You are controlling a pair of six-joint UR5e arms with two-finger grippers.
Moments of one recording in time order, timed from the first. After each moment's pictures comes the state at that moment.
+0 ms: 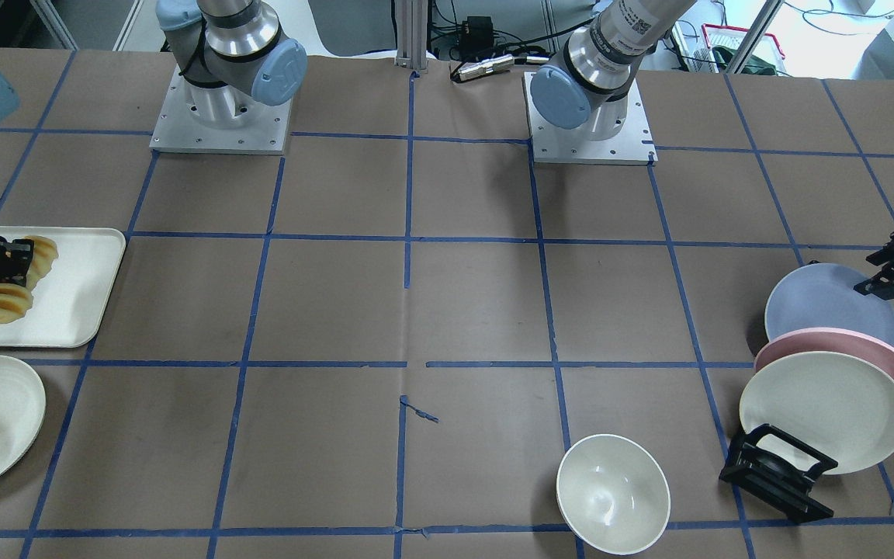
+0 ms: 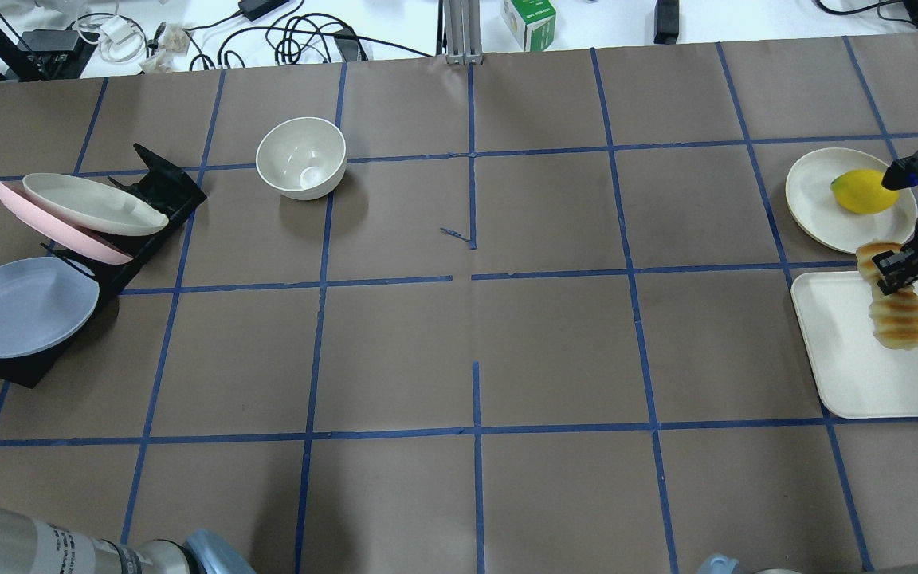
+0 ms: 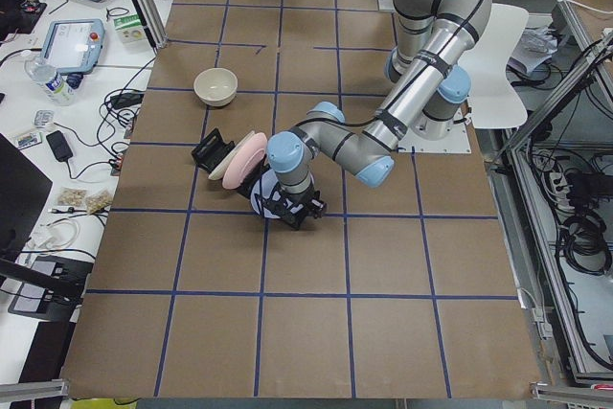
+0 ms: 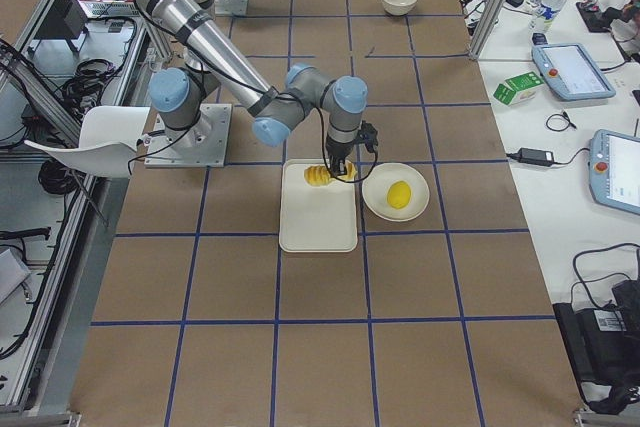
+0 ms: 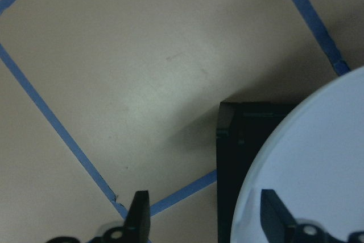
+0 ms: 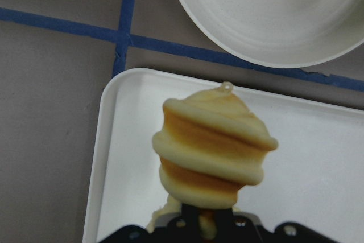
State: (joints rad) left arm -0.70 -1.95 -1.72 -1.14 1.71 -0.11; right arm 0.98 -1.41 1.97 -2.13 -1.65 -0.79
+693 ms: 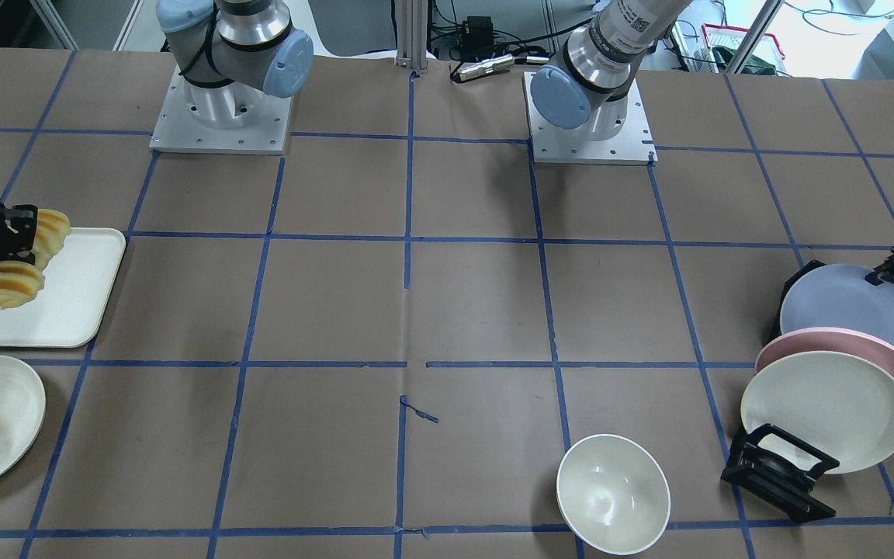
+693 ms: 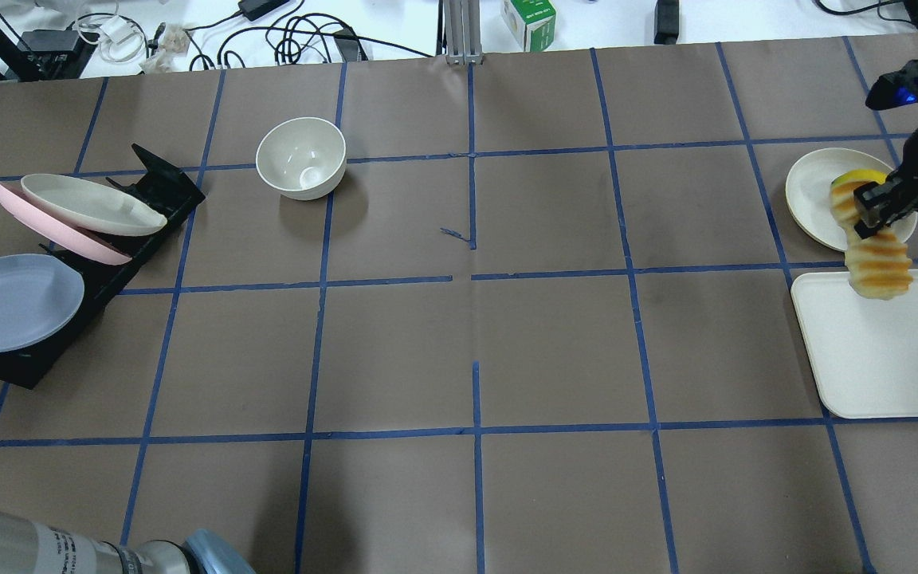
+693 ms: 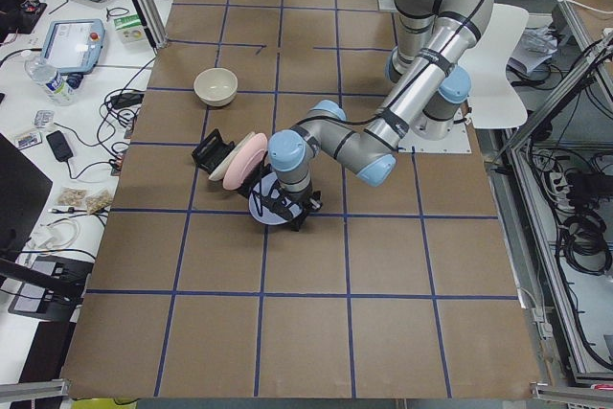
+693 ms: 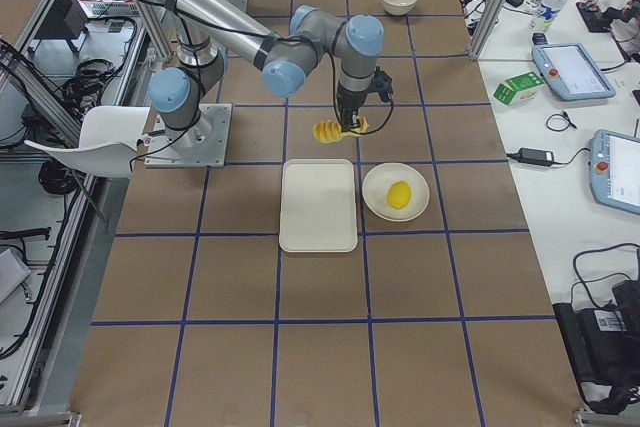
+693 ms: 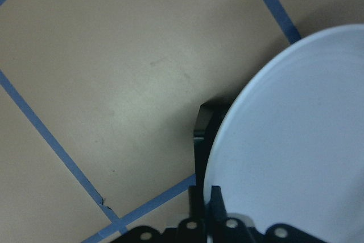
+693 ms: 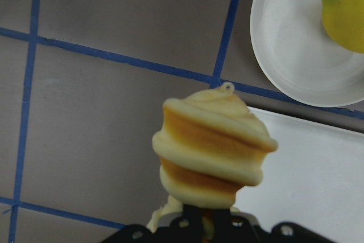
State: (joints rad) left arm -0.70 -1.92 -1.71 -1.14 1.68 -0.08; right arm 1.13 -1.50 1.75 -1.78 -1.58 -0.68
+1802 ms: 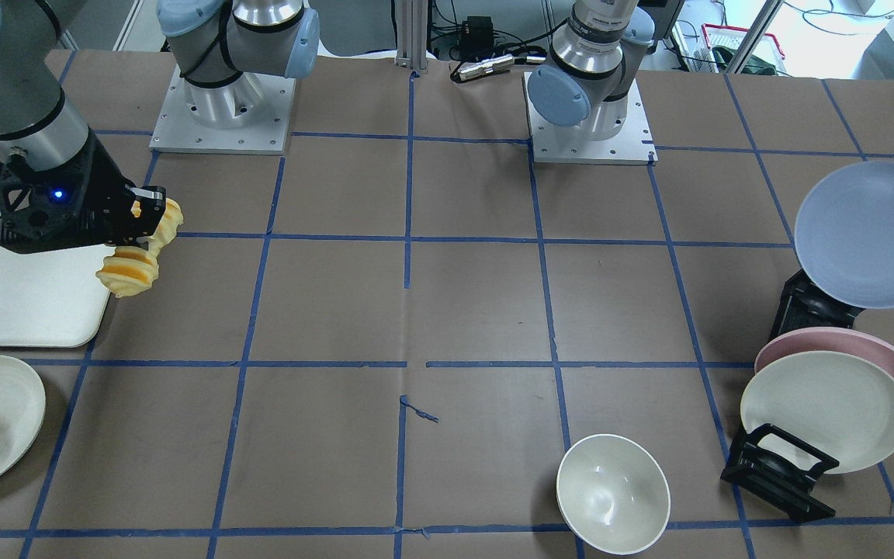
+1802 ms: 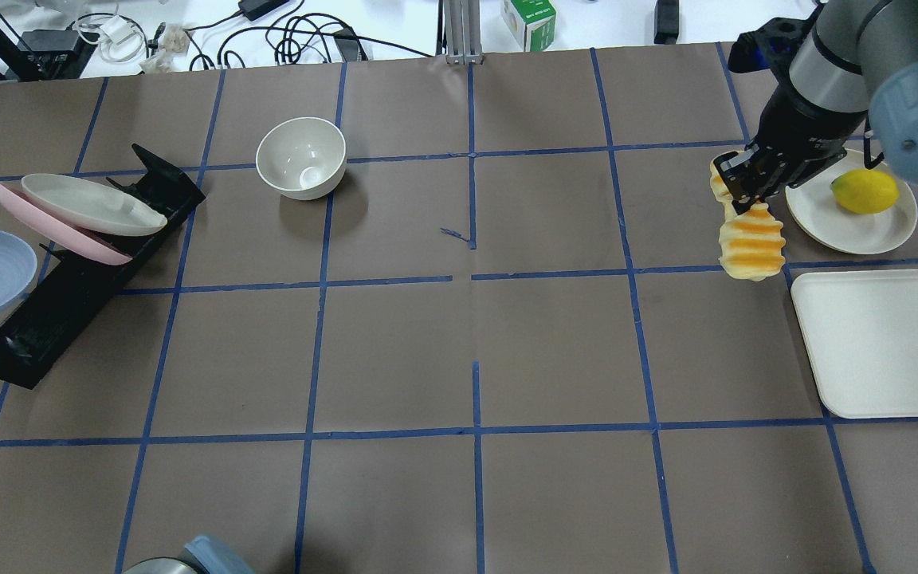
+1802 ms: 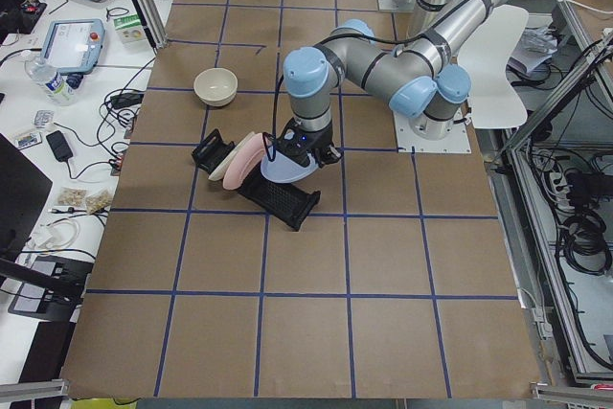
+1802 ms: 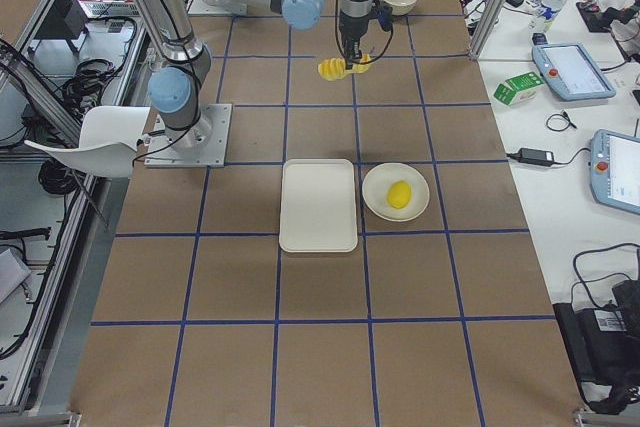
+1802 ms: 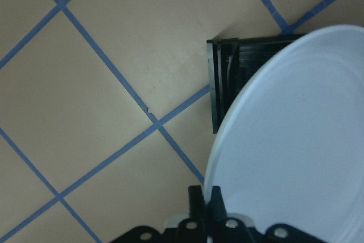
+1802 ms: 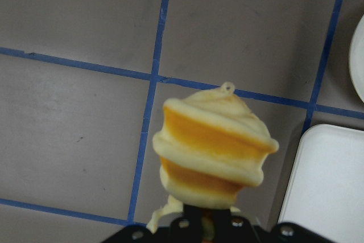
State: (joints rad) left arm -0.75 -1.62 -1.55 -1.64 1.67 -0.05; right arm 1.43 -1.54 1.71 -1.72 -1.57 -0.33
